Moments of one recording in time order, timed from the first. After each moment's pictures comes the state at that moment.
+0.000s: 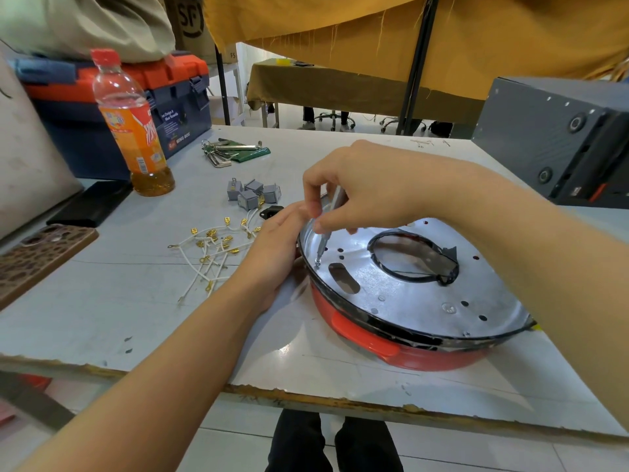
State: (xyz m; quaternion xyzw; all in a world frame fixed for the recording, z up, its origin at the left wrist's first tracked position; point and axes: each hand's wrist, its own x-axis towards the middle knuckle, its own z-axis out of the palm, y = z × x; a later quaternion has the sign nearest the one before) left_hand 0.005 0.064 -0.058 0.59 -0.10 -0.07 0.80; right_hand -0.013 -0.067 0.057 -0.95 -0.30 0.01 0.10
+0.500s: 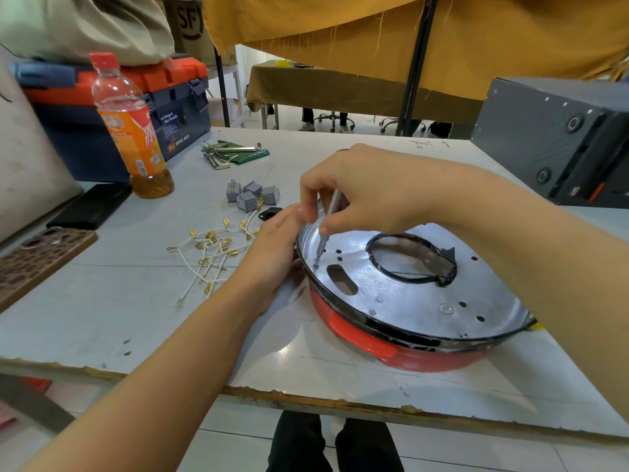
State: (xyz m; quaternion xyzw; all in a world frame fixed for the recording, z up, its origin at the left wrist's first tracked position) left_hand 0.002 0.063 -0.056 0.56 -0.11 -0.08 0.82; right_hand -0.018 -0.069 0.059 -0.94 -0.32 0.01 0.08
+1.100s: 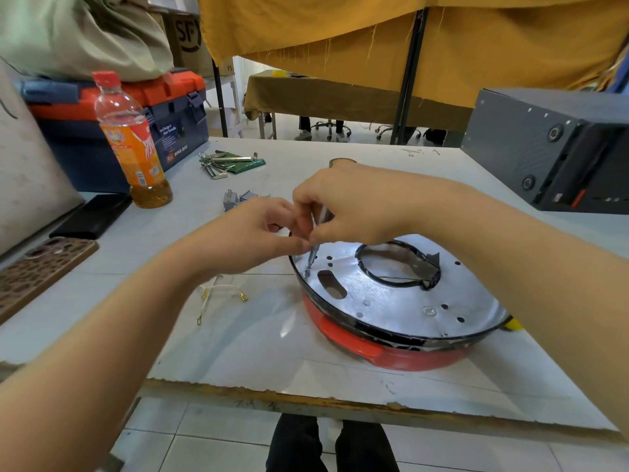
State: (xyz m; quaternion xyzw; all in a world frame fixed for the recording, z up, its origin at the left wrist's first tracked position) left_hand -0.004 0.100 0.005 0.89 -0.25 -0.05 0.38; right_hand -0.029 -0.064 0.065 -0.94 -0.32 0.03 0.07
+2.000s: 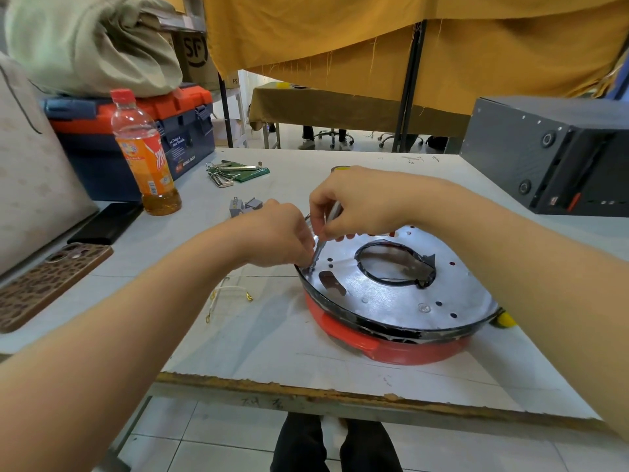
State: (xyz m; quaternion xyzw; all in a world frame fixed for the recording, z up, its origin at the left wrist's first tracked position) left_hand -0.009 0.073 0.024 0.97 -0.17 -0.09 0.18; right_hand -0.016 -0.076 0.061 -0.95 -0.27 0.04 0.13
